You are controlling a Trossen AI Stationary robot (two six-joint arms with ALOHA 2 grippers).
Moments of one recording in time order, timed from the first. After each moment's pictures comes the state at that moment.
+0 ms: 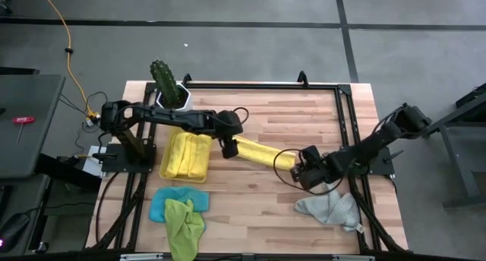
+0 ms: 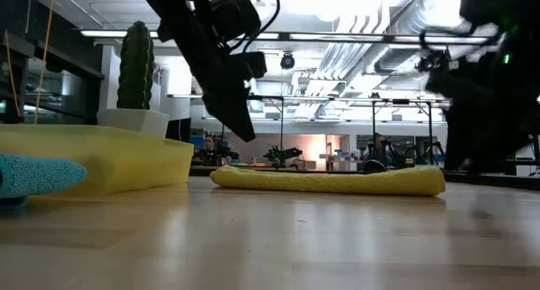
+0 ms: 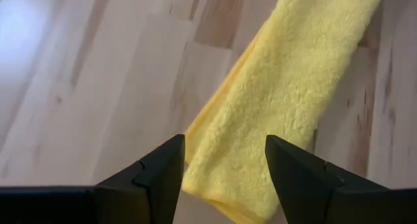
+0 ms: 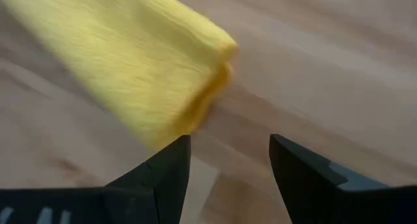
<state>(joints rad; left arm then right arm) 0.27 1.70 1.07 -0.36 -0.08 -0.05 0.44 1.37 0.60 -0.59 0.43 1.56</state>
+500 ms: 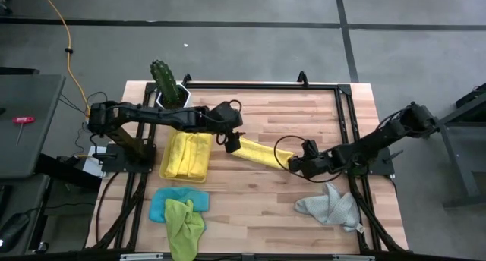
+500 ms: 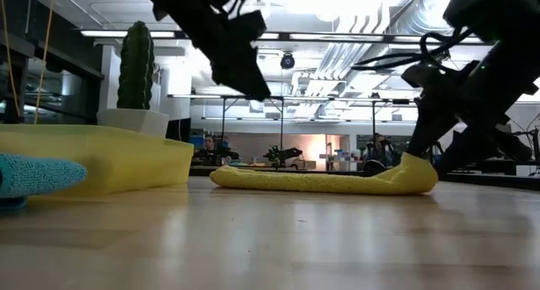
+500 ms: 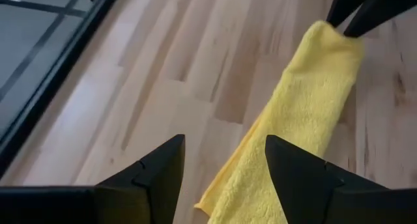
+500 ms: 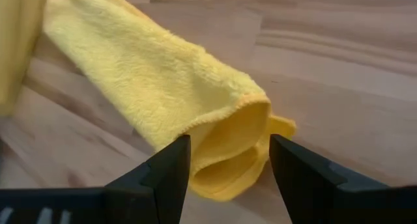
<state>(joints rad) 0.26 1.57 1.07 -0.25 -0.16 -0.02 0.34 1.27 0.44 -0.19 0.48 1.55</state>
